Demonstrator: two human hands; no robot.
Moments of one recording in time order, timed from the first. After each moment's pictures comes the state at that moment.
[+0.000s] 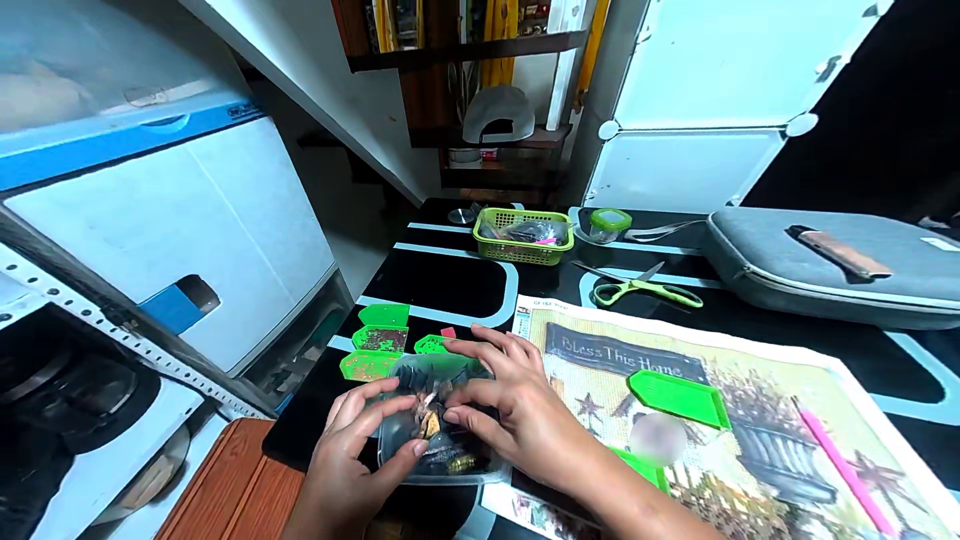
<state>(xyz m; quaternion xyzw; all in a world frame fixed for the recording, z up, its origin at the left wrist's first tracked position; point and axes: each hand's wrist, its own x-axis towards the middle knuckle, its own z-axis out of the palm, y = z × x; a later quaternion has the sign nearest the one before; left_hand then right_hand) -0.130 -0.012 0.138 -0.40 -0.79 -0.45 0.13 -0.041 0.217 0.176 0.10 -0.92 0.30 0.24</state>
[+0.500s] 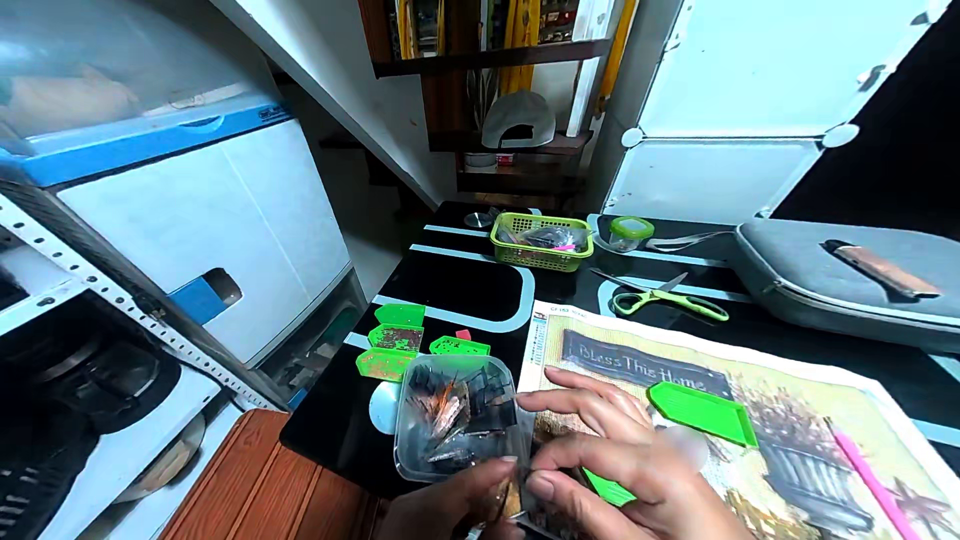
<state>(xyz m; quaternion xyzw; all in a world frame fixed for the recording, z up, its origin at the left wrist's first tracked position) -0.047 0.006 0.182 -0.45 -0.67 -0.58 -0.09 0.033 0.222 0.215 0.10 -0.89 0.38 0.24</state>
